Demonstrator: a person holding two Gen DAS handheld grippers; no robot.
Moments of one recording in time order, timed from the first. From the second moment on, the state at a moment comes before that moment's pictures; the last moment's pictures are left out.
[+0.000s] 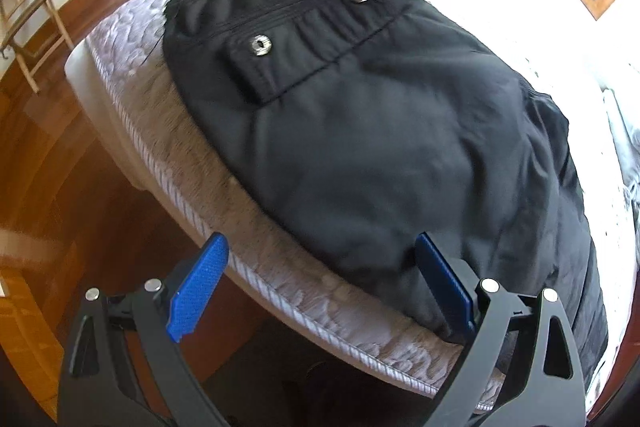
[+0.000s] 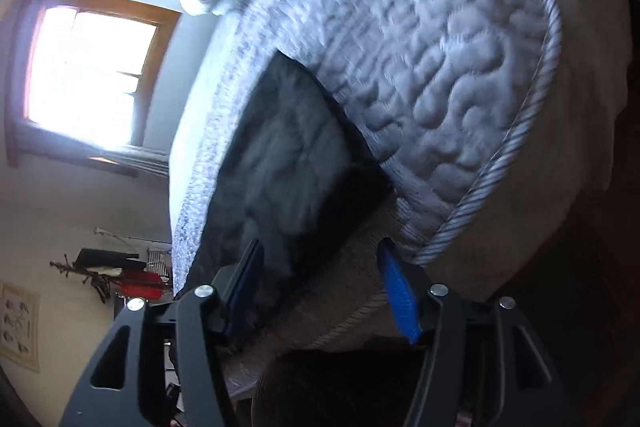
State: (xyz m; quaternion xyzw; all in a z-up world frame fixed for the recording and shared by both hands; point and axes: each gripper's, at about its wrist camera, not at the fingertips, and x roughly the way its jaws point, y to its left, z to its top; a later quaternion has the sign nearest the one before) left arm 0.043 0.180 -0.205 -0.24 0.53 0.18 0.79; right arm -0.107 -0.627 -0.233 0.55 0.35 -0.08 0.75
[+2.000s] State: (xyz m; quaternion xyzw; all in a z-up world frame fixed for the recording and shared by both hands) left arm 0.043 0.161 -0.192 -0.23 0.48 0.15 0.84; right arm -0.032 -0.677 -0.227 0.50 0.31 -0.16 0.79
